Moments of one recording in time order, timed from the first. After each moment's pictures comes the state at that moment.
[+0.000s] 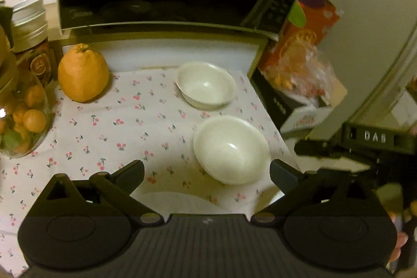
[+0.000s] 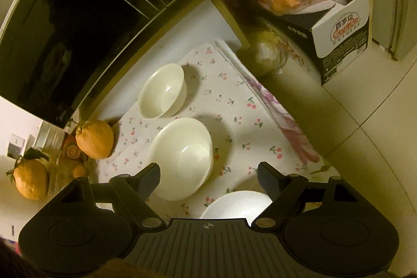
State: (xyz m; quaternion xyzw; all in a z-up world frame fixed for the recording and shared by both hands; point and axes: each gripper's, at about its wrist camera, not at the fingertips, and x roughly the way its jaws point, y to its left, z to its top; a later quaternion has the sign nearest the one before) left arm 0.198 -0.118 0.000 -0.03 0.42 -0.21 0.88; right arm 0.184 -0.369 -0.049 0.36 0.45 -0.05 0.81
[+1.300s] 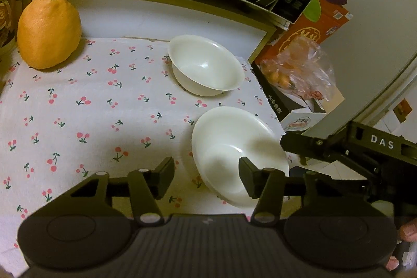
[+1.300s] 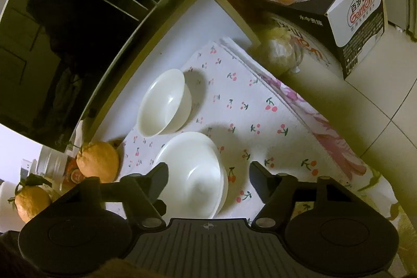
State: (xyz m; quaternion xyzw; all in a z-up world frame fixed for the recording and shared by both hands) left arm 0.248 -0.125 -0.066 -0.10 0.45 -0.26 0.85; right arm 0.211 -0.366 -0.096 0.41 0.41 -0.05 0.81
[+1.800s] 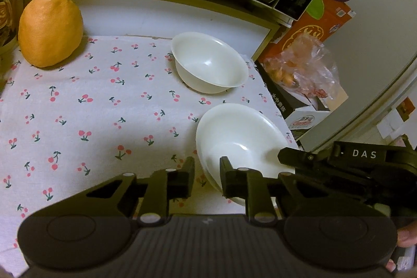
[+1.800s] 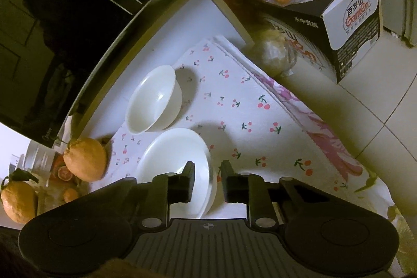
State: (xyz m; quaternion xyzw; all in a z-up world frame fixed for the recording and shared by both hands) left arm 0.249 -0.126 -0.070 -0.09 0.45 -0.25 0.85; right arm 0.211 -0.363 -0.104 0.39 0.41 -0.06 0.82
